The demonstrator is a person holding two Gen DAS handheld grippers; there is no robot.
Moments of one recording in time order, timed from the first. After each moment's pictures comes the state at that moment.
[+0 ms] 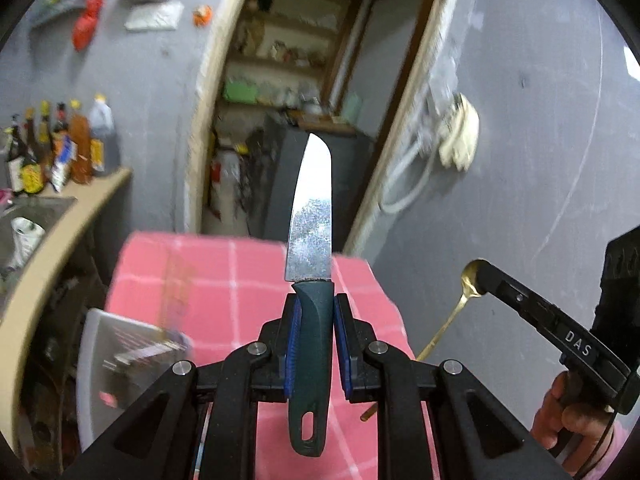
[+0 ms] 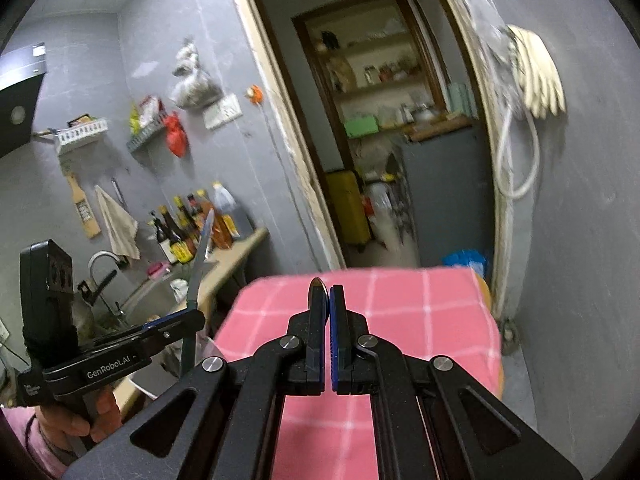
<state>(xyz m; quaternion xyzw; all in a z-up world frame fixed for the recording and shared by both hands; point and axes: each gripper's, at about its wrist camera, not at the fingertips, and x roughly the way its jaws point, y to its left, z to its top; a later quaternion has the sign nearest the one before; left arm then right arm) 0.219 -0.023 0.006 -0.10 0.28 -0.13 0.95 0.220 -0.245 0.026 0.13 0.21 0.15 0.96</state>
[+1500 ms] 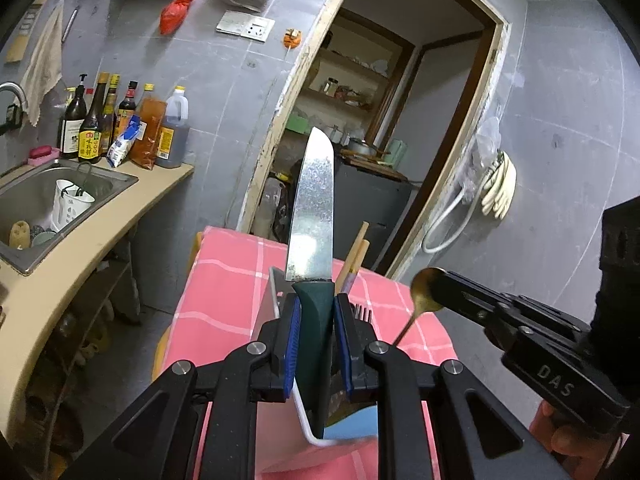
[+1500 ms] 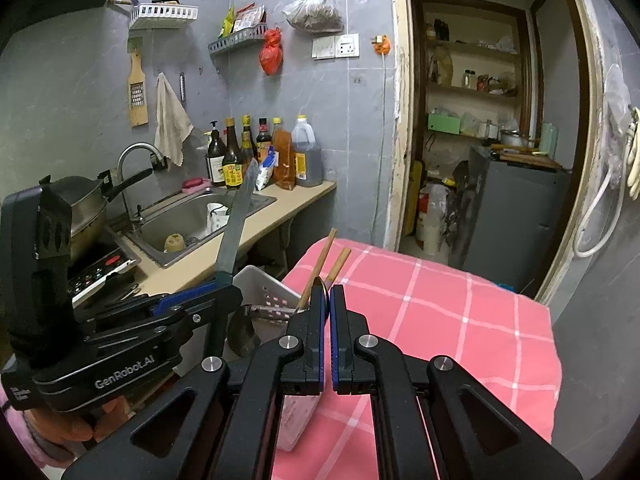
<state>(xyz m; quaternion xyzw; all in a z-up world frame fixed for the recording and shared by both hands) 0.183 0.087 -0.055 -0.17 0.23 -0.09 0.95 0.227 -0.068 0.003 -0.05 0.25 0.23 0.94</state>
